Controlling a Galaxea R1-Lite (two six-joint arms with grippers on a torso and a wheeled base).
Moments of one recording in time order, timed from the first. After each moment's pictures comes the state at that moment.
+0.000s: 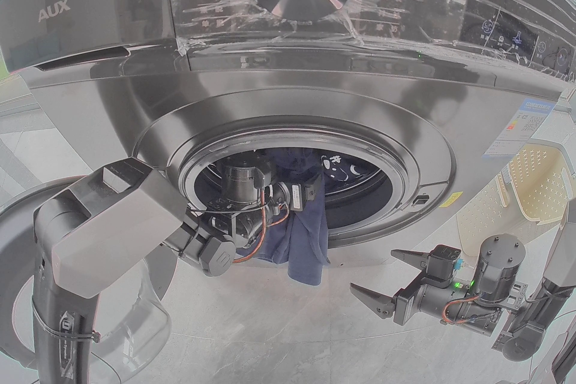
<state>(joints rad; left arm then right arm) -0.57 2.35 -1.28 -0.96 0.11 -0.17 0.67 1.91 -0.16 -1.52 0.03 0.07</state>
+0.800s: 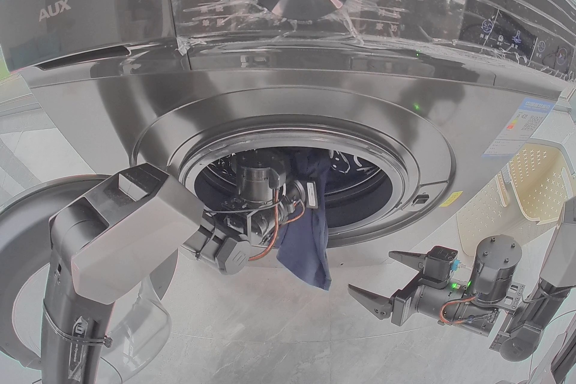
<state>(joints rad) -0.60 2.41 -1.37 -0.95 0.08 -0.21 0.67 1.92 -0.17 -1.52 0.04 0.07</state>
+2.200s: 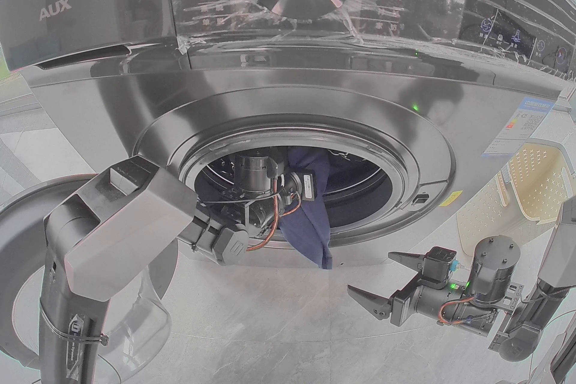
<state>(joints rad) -0.59 2.39 -1.41 -0.88 0.10 -0.19 0.67 1.93 -0.17 -1.52 0.04 0.08</state>
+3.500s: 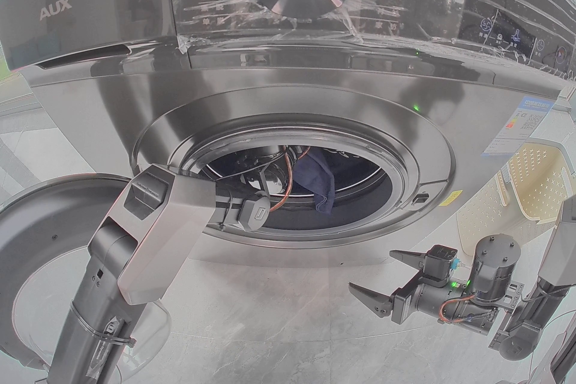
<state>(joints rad) -0.57 2.60 -1.97 -0.91 0.20 -0.21 0.66 1.93 -0.17 -1.52 0.04 0.08</state>
